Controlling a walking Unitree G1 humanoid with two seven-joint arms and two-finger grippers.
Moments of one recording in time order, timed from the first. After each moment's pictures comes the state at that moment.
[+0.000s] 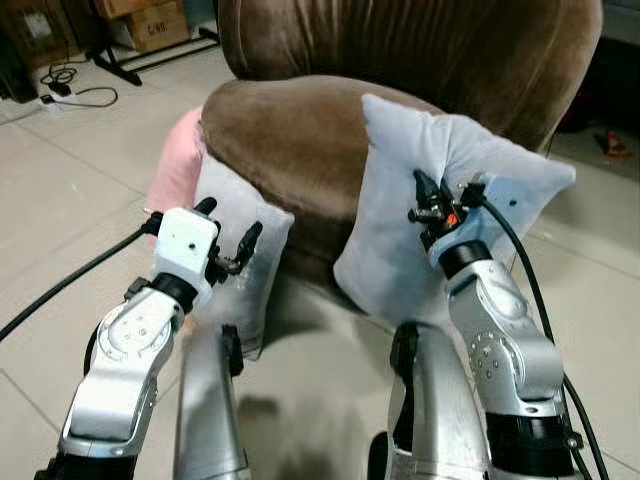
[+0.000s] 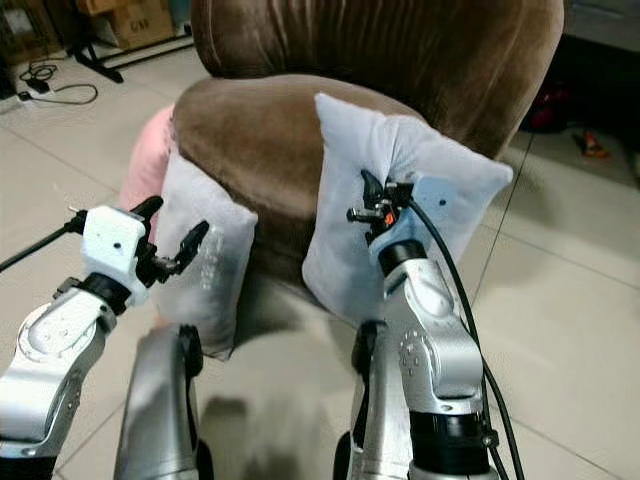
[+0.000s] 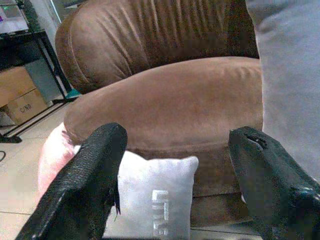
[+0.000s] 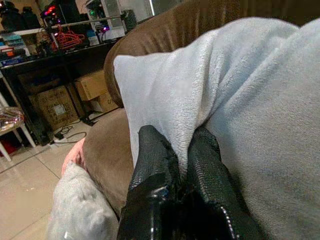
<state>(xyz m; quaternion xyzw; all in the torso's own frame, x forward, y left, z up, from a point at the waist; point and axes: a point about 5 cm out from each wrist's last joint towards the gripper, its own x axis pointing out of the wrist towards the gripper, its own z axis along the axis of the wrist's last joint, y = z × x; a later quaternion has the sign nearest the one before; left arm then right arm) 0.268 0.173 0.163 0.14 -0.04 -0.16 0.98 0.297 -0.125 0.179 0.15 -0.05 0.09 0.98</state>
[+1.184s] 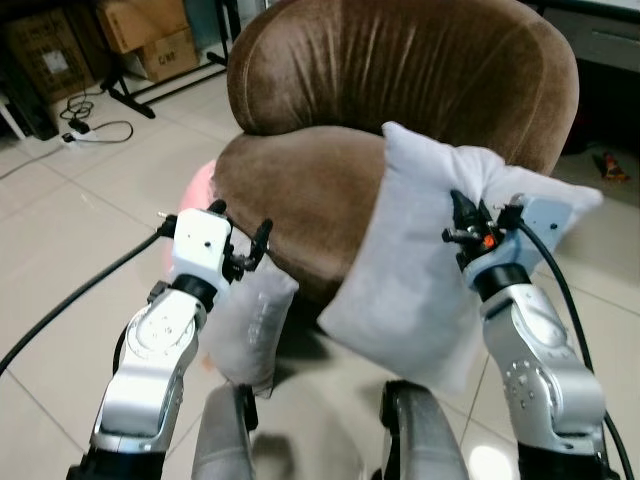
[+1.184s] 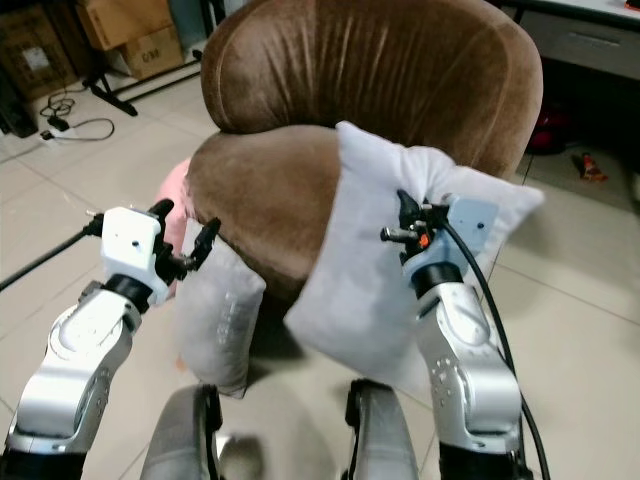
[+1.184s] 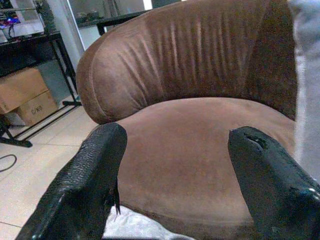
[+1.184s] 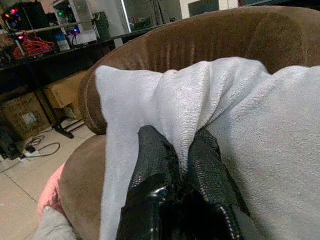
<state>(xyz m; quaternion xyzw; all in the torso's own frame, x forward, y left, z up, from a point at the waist) 0.274 0.157 0.155 0.09 -0.04 -0.13 0.99 0.273 -0.159 0.170 0.12 -0.03 0.03 0.99</state>
